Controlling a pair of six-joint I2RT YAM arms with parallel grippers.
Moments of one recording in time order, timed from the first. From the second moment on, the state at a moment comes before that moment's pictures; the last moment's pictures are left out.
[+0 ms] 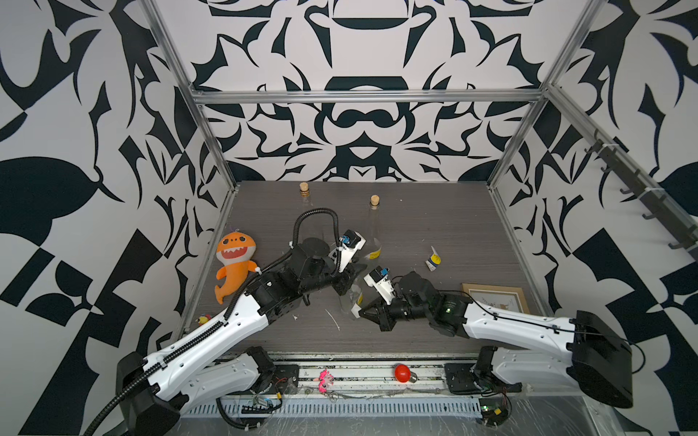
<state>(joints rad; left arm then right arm) -0.85 1.01 0.91 -0.37 0.12 0.01 0.99 1.19 0.58 0.04 -0.41 0.54</state>
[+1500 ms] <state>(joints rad) -0.89 0.94 0.82 -0.35 0.30 0.10 0.93 1.18 0.61 -0.18 -0.54 0.38</state>
